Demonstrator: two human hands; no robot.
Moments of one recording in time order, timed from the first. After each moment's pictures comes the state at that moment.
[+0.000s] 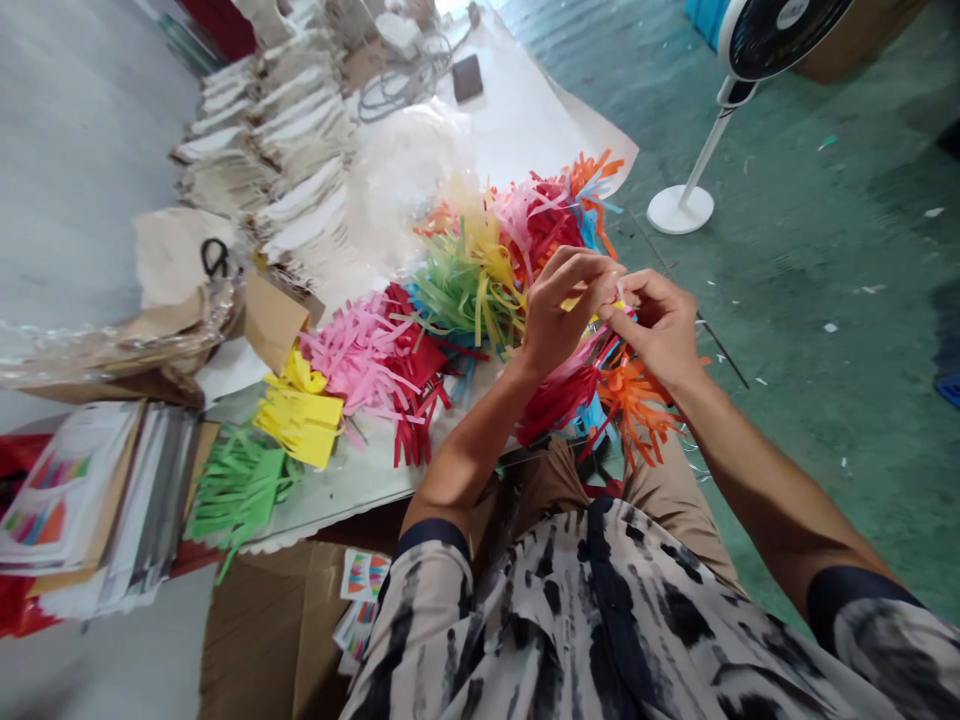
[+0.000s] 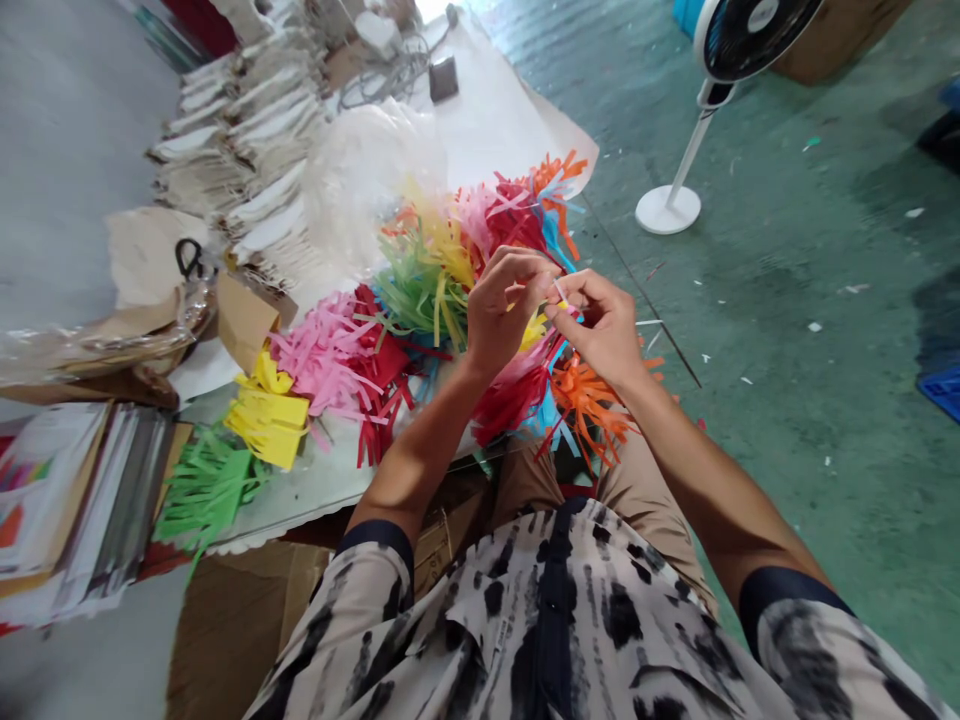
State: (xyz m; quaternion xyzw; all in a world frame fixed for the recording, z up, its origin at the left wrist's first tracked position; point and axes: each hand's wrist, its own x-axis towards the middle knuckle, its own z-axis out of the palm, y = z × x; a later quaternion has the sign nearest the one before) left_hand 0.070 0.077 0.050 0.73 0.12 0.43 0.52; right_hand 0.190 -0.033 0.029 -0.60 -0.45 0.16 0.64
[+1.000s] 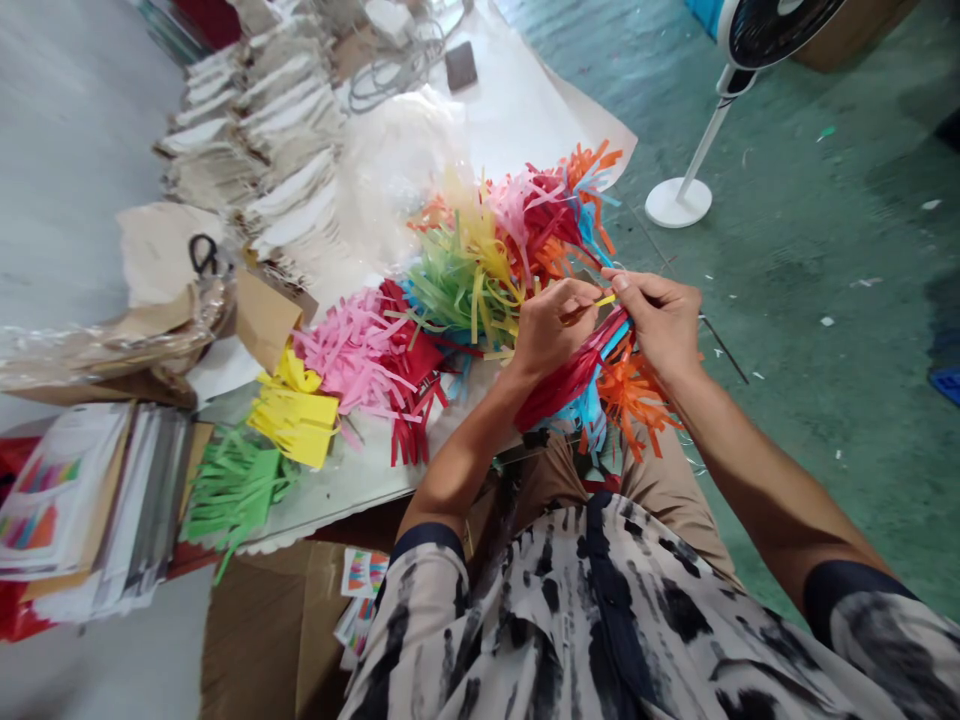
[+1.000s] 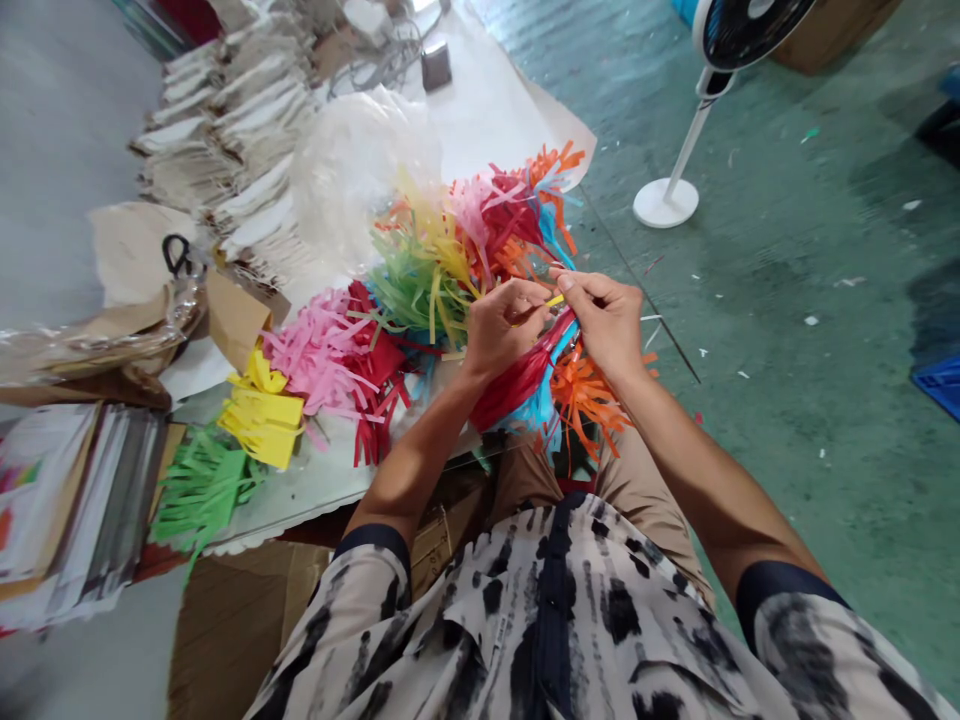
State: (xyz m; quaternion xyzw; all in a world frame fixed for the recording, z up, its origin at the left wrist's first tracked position) left_hand 0.058 0.069 0.019 0.77 0.19 0.38 0.47; right_hand 0.195 -0.029 0.015 -0.63 -0.36 0.16 0.67
